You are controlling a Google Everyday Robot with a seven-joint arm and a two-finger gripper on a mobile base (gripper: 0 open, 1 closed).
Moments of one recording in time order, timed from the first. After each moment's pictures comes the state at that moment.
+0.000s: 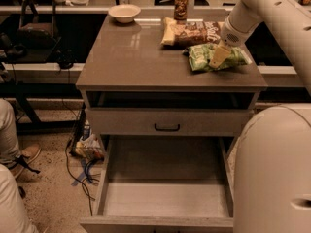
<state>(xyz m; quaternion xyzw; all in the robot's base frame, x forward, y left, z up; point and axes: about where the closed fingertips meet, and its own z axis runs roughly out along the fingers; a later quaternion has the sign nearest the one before) 0.761 -0.230 0.845 -0.50 0.83 -0.05 0.22</state>
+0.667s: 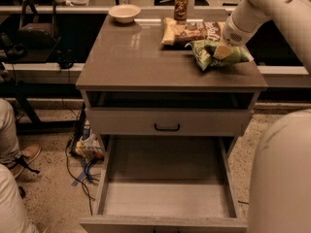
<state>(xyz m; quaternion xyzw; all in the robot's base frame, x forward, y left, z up) 0.748 -0.223 0.857 -0.53 0.81 -0.05 0.24</state>
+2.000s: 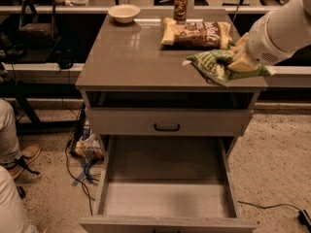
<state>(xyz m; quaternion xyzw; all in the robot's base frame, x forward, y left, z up) 0.588 -0.200 0.929 -0.59 0.73 -0.08 0.33</state>
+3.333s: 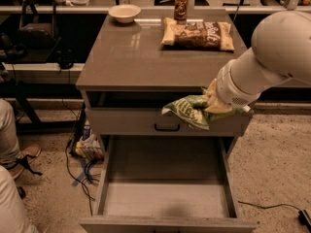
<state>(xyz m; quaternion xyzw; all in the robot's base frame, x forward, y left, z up) 0.527 -0.145 0.836 -0.66 0.71 -0.03 0.25</state>
